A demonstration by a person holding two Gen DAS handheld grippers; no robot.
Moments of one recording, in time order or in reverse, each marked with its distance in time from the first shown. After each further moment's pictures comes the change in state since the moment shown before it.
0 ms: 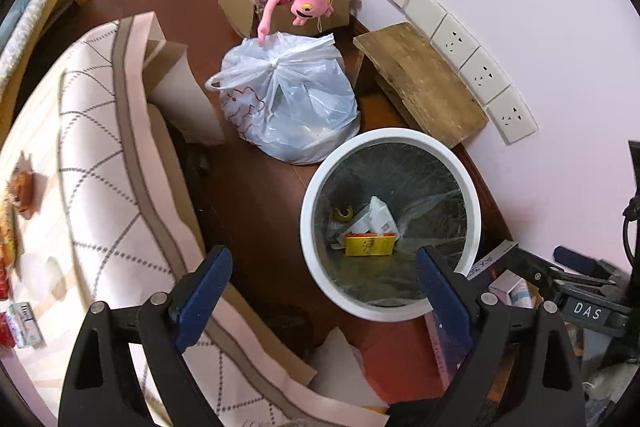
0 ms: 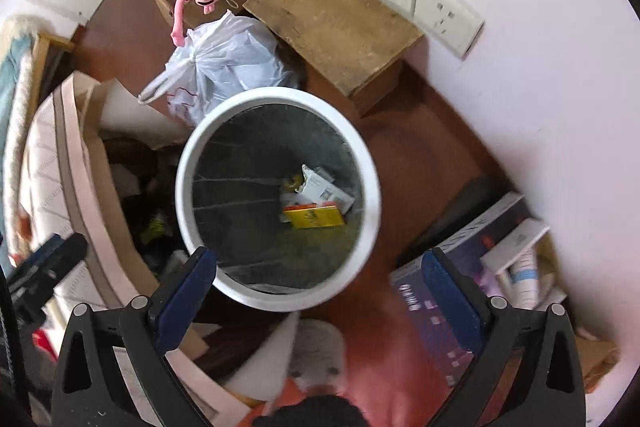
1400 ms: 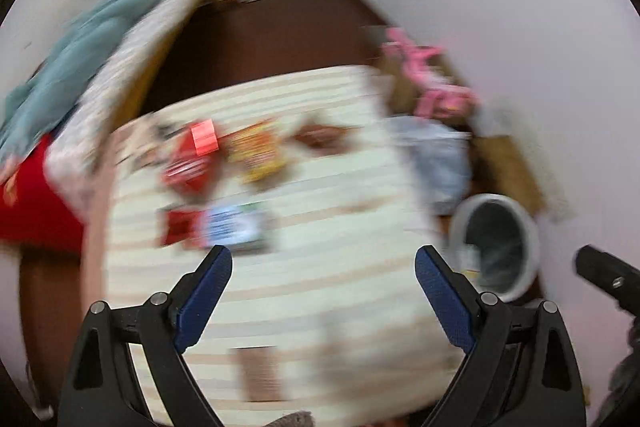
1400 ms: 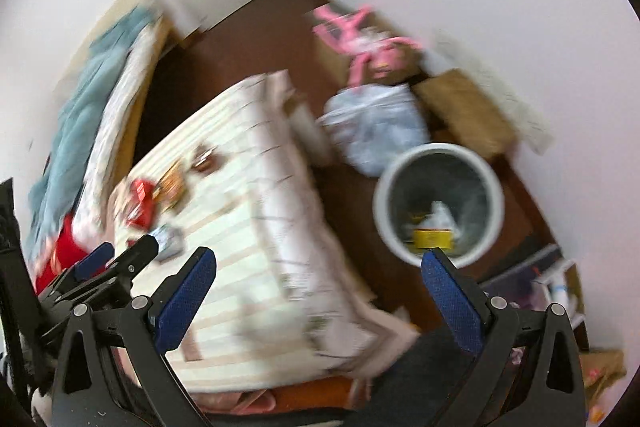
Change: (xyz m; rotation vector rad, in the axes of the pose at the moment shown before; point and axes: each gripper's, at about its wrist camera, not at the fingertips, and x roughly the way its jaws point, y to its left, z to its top) left arm -0.190 0.224 -0.156 -0.354 -0.273 0.221; right arm -0.185 0.248 -0.152 -0.292 -0.237 0.219
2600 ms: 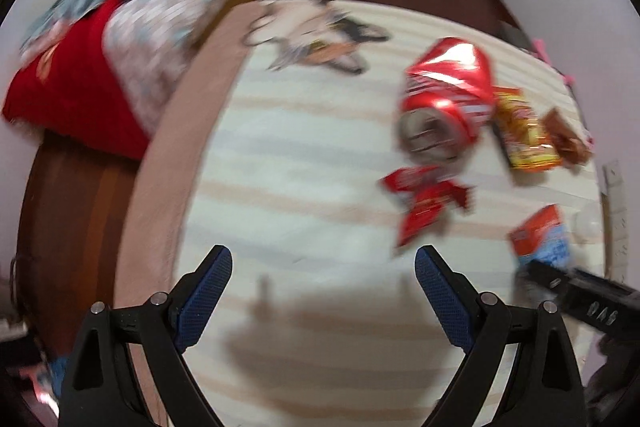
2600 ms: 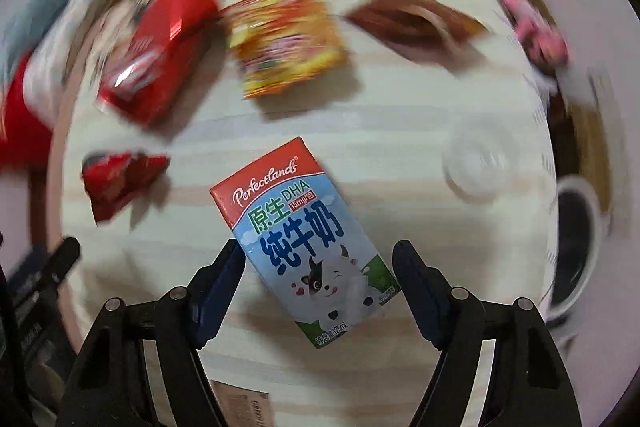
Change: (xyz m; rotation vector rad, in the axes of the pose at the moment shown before) left arm 0.102 0.192 -0.024 -0.277 0.150 0.079; right arm 0.242 0.198 -0.032 -0.280 0.359 -0.087
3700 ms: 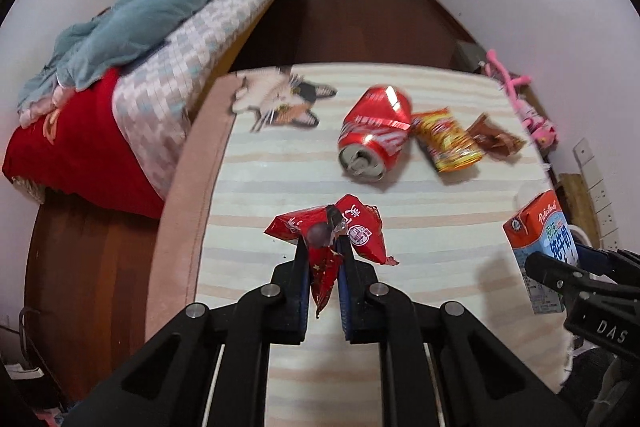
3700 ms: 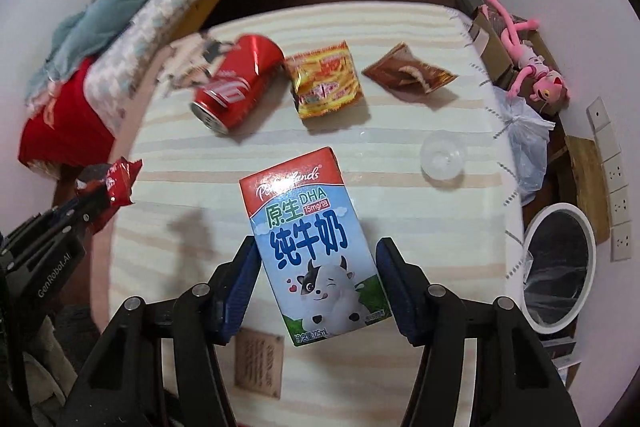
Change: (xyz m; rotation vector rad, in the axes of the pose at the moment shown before) left arm -0.091 -0.020 -0.030 0.122 -0.190 -0.010; right arm -0.103 0.020 -0.050 -0.140 -0.236 0.059
